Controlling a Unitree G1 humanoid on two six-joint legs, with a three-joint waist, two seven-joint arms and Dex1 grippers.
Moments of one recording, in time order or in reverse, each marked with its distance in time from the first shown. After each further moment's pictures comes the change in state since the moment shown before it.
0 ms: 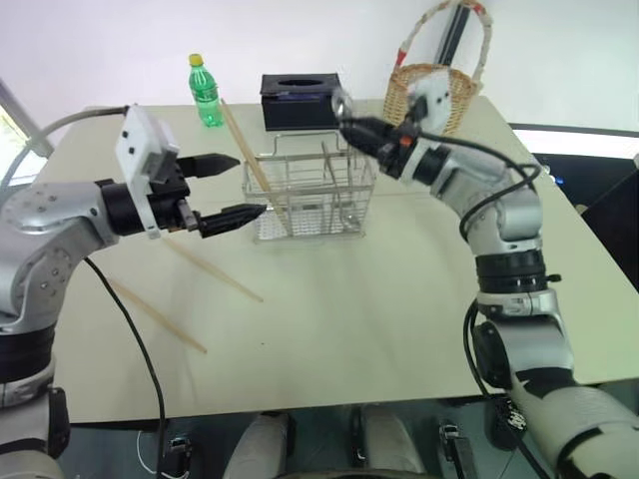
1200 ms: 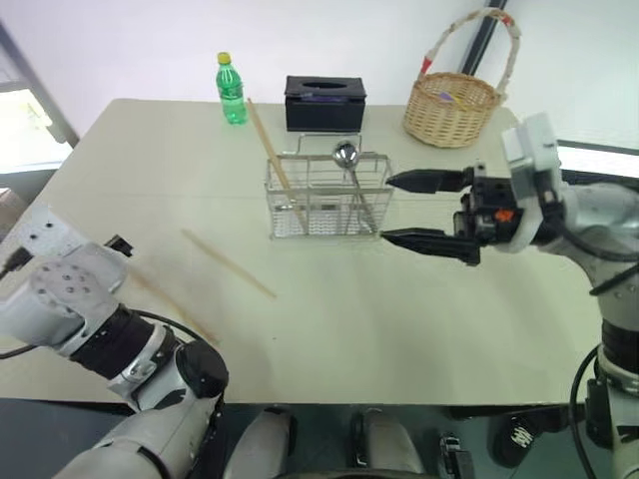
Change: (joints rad) left arm -0.251 -0.759 0.729 -0.028 0.566 0.866 1.436; right arm 0.315 -0.459 -0.114 -0.628 0.418 0.182 0.367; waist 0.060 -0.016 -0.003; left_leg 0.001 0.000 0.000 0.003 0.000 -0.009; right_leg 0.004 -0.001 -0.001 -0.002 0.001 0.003
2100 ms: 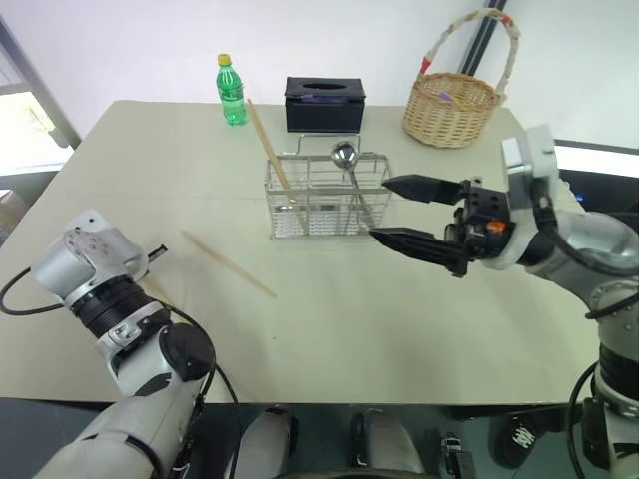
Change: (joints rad) left arm -0.090 0.086 -0.032 0.459 0.126 -0.154 -0.150; right arm 0.099 0.033 -0.047 -0.120 0.178 0.042 -0.259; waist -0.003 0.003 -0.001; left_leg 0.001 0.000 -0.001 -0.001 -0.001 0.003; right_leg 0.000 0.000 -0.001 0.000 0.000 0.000
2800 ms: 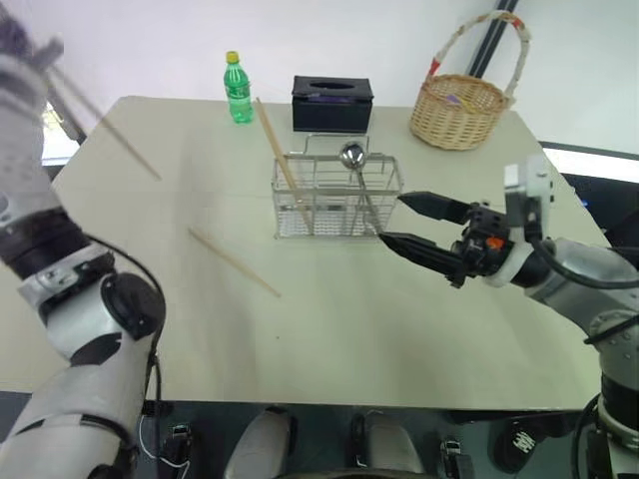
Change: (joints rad) left arm -0.349 0.235 -0.193 0.178 -0.358 -0.806 -0.486; right arm 0.185 0.039 -0.049 -0.070 0.023 -0.004 -0.159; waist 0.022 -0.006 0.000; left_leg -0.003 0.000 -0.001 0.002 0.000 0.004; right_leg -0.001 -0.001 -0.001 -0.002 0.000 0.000
